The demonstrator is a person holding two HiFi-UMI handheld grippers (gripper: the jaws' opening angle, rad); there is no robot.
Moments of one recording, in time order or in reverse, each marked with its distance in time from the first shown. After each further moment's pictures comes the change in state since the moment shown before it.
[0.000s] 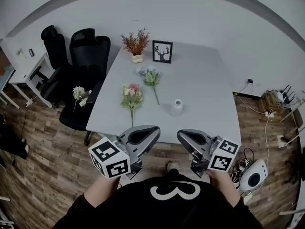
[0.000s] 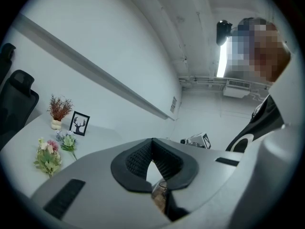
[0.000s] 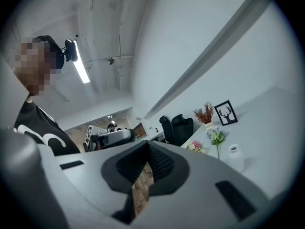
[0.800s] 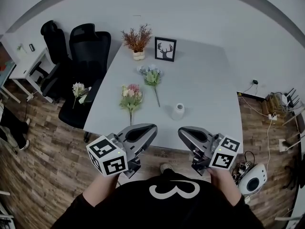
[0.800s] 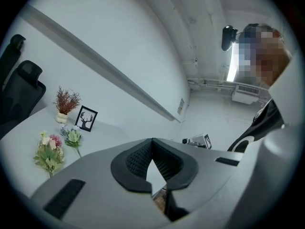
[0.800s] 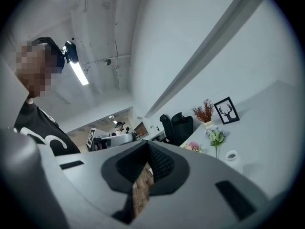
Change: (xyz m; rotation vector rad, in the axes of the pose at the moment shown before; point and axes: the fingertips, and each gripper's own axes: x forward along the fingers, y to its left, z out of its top) left arm 0.026 0.046 -0.003 -0.080 -0.003 0.063; right arm 0.012 -0.048 0.014 0.027 0.021 0.035
